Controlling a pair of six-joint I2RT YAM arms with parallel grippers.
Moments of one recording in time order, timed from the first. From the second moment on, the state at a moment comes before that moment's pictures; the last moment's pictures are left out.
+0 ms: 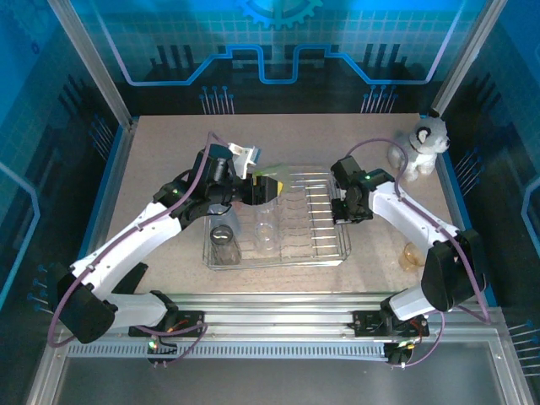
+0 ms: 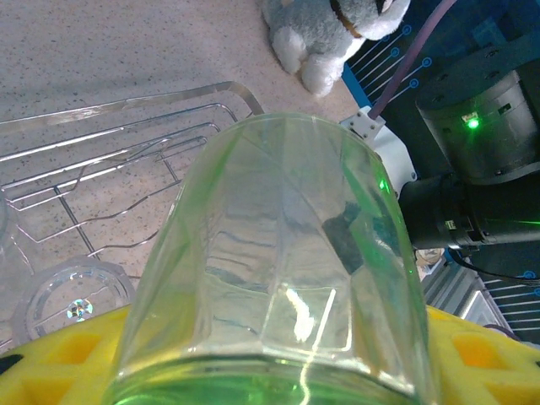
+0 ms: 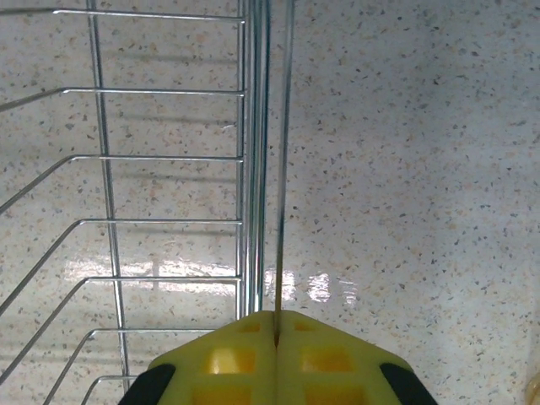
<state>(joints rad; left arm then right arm) -0.59 1.27 1.18 -0.46 0.32 -0.49 0.42 1.47 1.13 -1.02 0.09 0.36</state>
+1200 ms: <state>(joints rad) -0.69 1.70 1.66 -0.94 0.26 -0.26 0.50 0.84 0.95 -0.93 0.19 0.53</state>
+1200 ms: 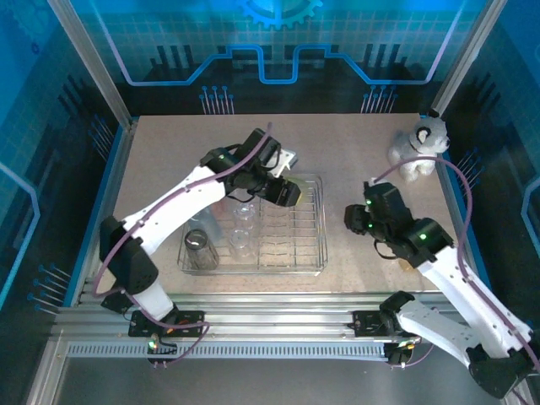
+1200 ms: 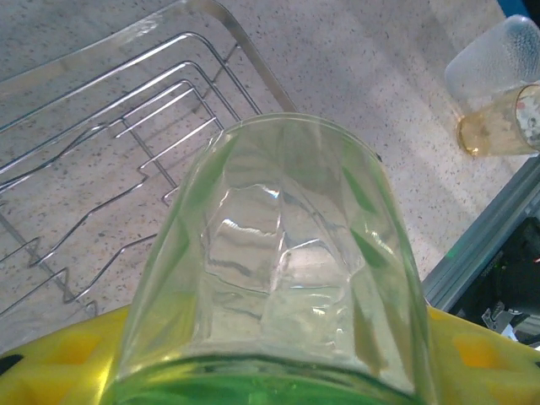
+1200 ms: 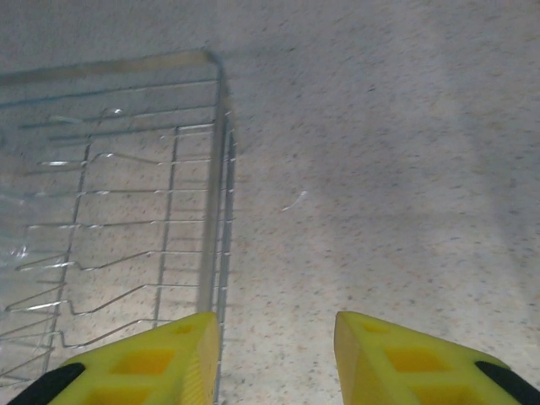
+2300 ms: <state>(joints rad) -0.74 2.25 2.23 -1.31 0.04 0.04 0.29 0.76 0.86 -0.97 0.09 0.30</state>
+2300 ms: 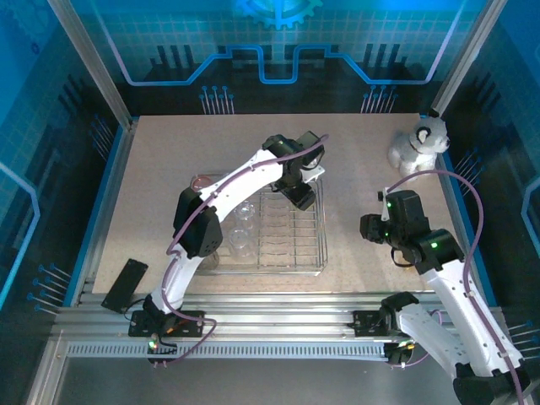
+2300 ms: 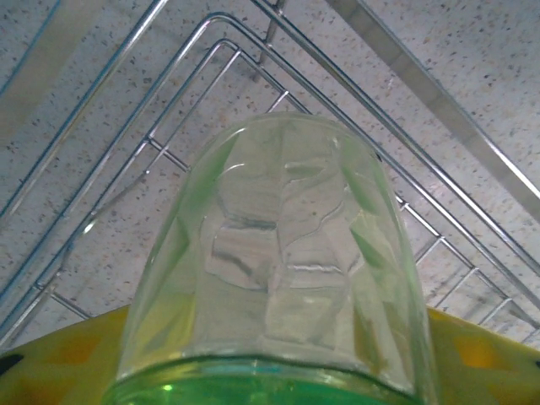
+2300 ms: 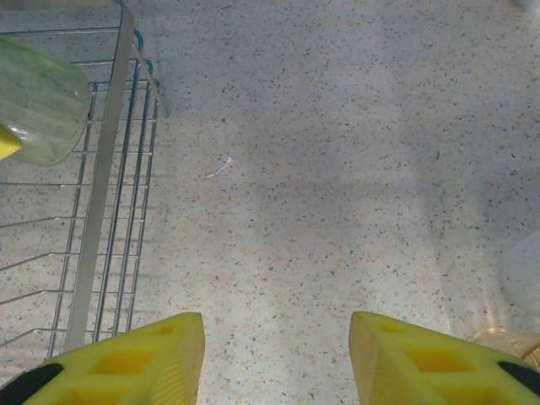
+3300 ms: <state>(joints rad) -0.77 2.36 2.28 -1.30 -0.06 0.26 0.28 0.75 0.84 -0.96 0.07 0.29</state>
